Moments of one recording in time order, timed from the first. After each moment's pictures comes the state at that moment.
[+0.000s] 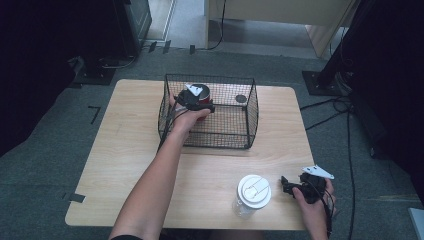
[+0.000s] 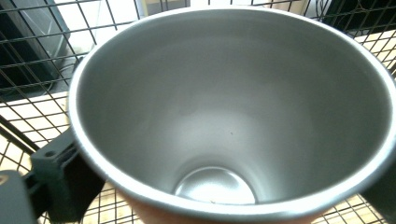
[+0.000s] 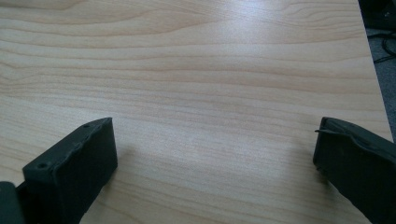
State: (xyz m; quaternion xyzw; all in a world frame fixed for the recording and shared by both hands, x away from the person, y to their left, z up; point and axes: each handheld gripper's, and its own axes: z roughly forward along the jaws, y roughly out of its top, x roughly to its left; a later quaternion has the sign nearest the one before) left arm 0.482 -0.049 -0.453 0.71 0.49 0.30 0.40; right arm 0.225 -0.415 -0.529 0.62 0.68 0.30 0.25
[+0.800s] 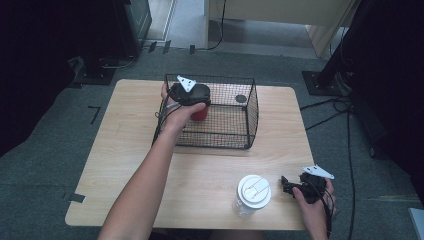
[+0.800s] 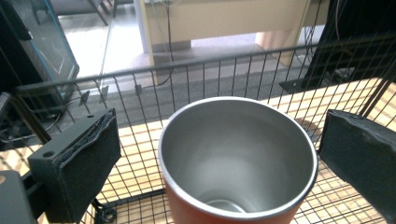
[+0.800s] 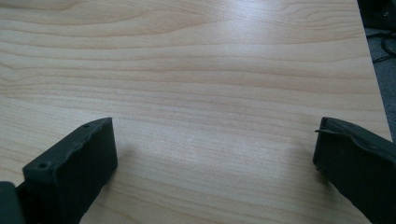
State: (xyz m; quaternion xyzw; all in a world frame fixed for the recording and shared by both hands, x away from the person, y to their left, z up) left arm 0.462 -0.028 -0.405 0.68 0.47 0.33 0.46; right arm 0.225 -0.415 -0.529 0.62 0.68 0.30 0.25
